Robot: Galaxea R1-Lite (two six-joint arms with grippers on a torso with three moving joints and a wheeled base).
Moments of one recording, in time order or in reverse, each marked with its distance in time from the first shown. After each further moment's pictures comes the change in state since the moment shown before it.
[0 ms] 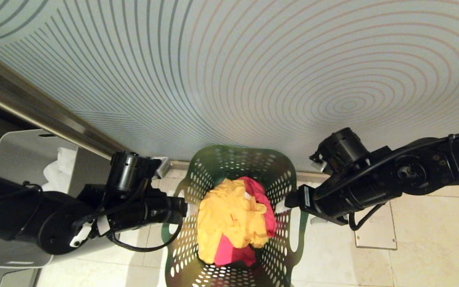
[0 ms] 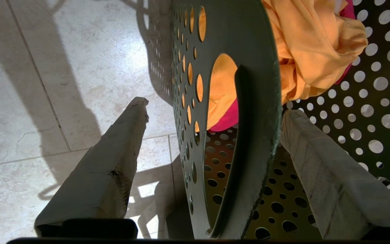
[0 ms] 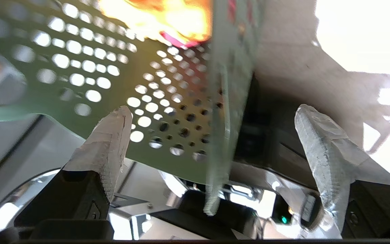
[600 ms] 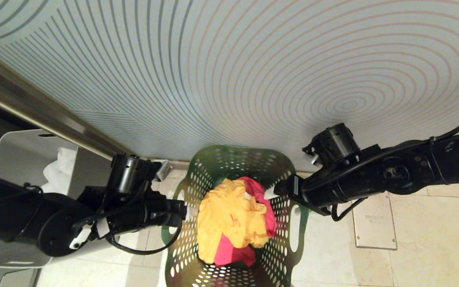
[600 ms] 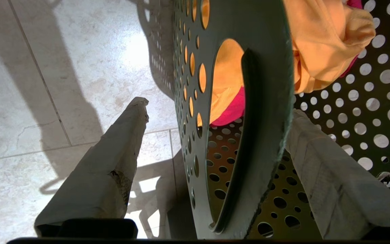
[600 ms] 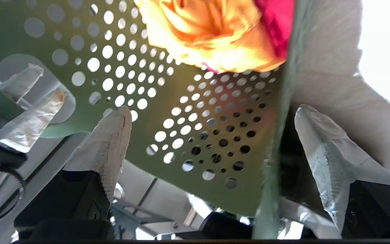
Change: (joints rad) left arm -0.002 0.000 0.014 0.005 0.004 0.001; right arm 0.002 0.051 -0.022 -0.146 0.060 0.057
